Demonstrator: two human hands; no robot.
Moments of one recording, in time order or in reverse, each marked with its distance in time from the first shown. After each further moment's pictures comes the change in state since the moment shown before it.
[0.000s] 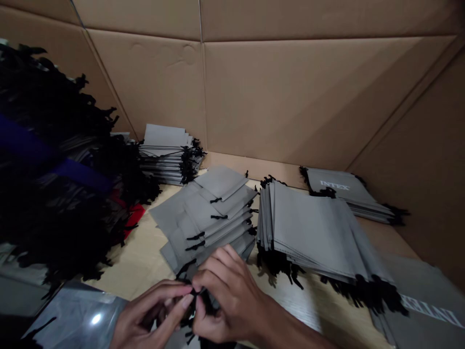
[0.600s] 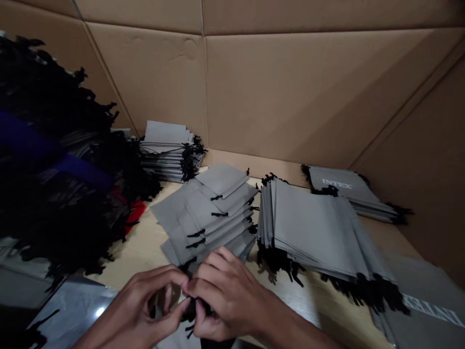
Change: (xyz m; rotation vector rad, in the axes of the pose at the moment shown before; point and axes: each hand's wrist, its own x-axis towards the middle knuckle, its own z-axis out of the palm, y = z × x) left_hand 0.034 0.050 -0.025 0.381 -0.472 0.160; right_hand -0.001 0.001 -0.006 -0.111 -0.304 -0.097
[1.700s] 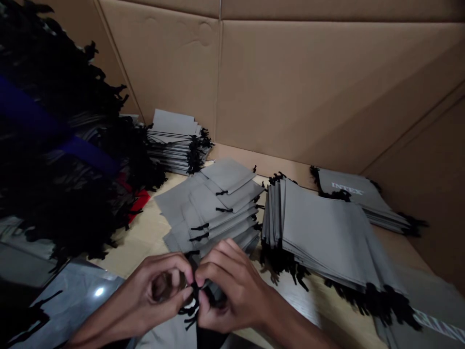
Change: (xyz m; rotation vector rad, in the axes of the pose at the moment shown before) left_hand 0.009 -0.008 0.007 -0.280 -0.019 -0.050; right_hand -0.001 0.006 0.005 0.242 0.242 0.060
